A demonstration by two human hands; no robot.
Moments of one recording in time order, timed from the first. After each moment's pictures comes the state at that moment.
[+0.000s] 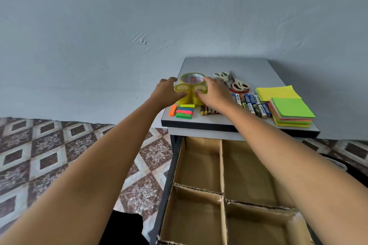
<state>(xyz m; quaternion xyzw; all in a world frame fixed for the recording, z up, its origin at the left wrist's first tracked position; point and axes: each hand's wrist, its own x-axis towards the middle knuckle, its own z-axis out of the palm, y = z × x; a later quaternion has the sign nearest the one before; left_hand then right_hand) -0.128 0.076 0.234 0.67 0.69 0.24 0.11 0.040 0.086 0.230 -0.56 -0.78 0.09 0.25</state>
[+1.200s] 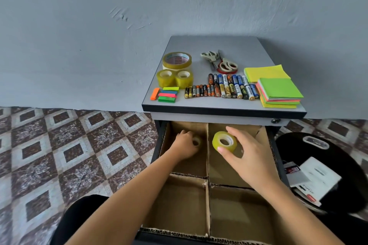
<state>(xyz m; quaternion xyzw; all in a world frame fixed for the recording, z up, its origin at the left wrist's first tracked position) -0.037 0.012 0.070 0.69 0.66 0.09 0.28 0.142 -0.075 0.140 -0.58 -0.73 0.17 0.32</state>
